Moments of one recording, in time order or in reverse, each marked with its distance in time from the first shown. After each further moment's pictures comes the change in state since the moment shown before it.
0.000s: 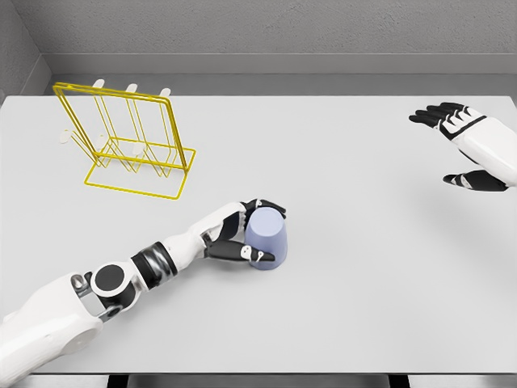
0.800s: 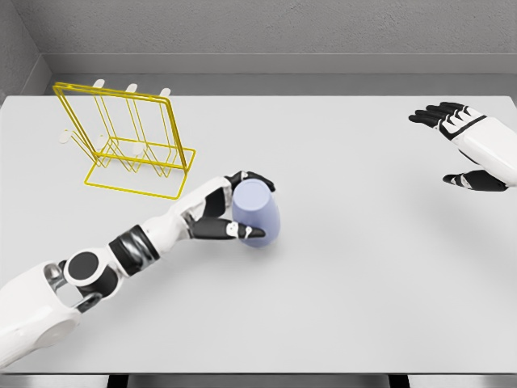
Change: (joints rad) left arm -0.005 0.086 0.082 -0.132 0.067 -0.009 0.001; right arm 0.002 0.000 -0.001 -0.005 0.000 0.000 0.000
